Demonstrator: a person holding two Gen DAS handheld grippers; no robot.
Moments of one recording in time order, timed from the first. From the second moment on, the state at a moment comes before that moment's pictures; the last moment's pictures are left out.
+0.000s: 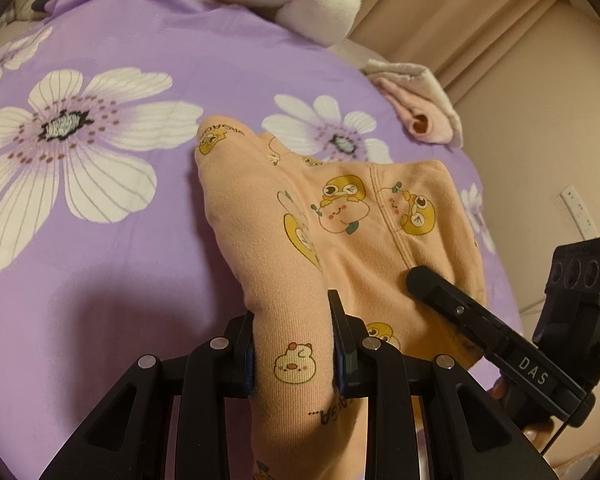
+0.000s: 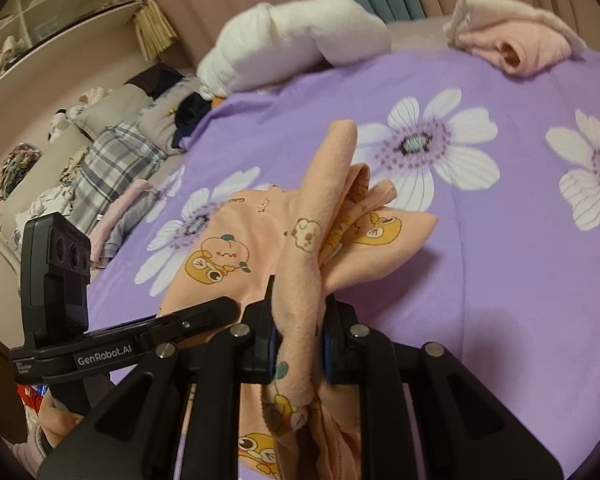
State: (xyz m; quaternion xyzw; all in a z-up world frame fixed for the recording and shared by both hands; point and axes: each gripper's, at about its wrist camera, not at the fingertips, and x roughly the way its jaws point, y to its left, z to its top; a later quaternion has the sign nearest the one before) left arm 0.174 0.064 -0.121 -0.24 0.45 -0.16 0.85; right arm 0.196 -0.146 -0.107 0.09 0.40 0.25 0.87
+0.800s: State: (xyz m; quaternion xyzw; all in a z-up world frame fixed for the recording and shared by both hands) left arm 0.153 0.080 -0.114 -0.21 0.44 -0.13 0.86; right arm 0.198 -0.212 -0.134 0.21 0.45 0.16 0.85
